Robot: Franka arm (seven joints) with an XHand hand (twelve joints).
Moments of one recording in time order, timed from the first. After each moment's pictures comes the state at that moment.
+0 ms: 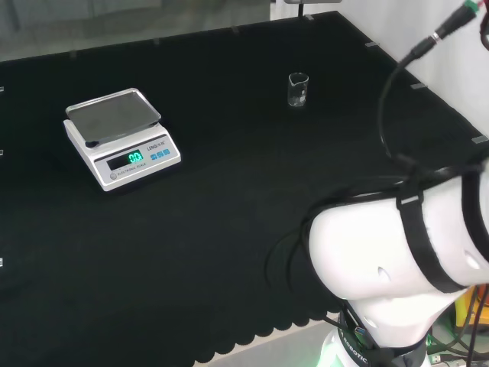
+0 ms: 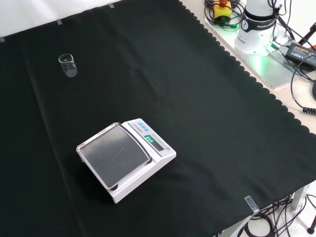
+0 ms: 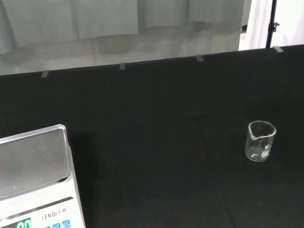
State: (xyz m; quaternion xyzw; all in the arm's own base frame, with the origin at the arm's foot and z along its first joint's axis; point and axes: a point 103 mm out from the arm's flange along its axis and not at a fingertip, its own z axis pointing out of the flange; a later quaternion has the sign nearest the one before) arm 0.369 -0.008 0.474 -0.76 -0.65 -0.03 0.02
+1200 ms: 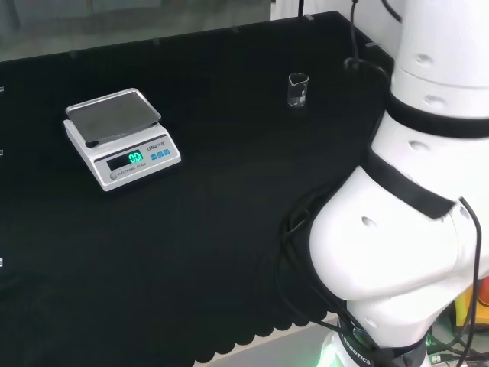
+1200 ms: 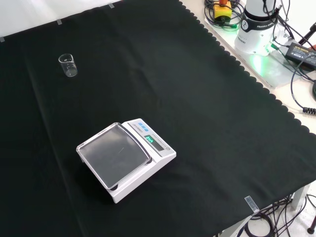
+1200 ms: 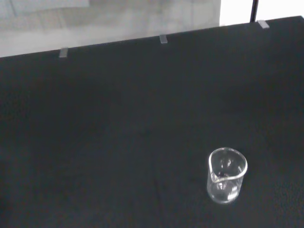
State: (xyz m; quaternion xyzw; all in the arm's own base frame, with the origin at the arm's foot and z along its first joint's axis) arm 0.574 -0.148 0.400 -0.77 -0.63 0.01 0.07
